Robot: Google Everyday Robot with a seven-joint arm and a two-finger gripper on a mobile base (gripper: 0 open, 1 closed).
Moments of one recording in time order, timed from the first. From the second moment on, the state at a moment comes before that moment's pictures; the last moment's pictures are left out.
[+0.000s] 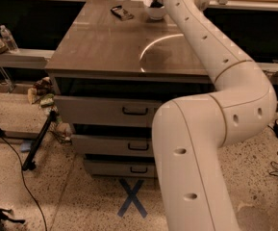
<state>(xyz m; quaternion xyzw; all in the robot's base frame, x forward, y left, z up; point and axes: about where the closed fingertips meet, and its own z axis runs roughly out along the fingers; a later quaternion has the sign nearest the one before) 1.002 -0.095 0.990 -0.20 0.71 -0.04 0.67</state>
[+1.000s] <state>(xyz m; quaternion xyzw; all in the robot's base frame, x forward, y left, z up) 1.026 -0.107 0.982 -0.14 0.71 -0.04 0.69</state>
